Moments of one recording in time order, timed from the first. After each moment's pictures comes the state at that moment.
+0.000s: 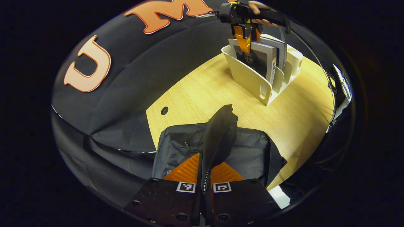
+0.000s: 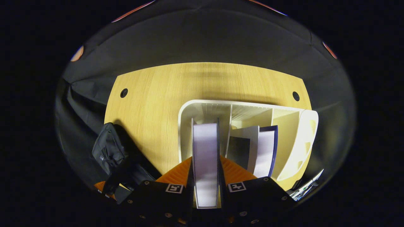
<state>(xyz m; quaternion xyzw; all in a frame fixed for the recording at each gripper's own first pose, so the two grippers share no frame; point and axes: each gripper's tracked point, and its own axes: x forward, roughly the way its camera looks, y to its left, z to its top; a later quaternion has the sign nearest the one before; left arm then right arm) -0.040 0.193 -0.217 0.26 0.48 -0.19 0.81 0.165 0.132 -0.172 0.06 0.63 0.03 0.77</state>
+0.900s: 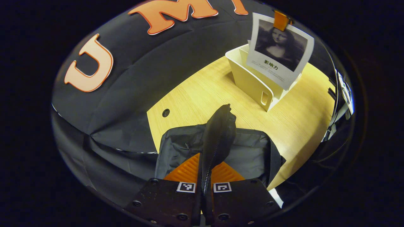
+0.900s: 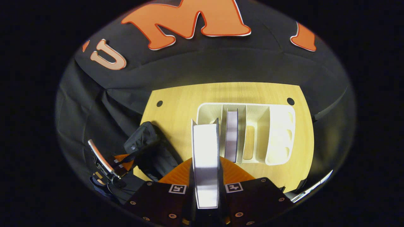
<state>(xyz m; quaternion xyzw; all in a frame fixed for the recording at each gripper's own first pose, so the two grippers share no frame) -0.024 0.188 -0.200 0.24 0.48 -0.19 0.82 0.068 0.083 -0.020 0.16 0.52 0.13 0.83</state>
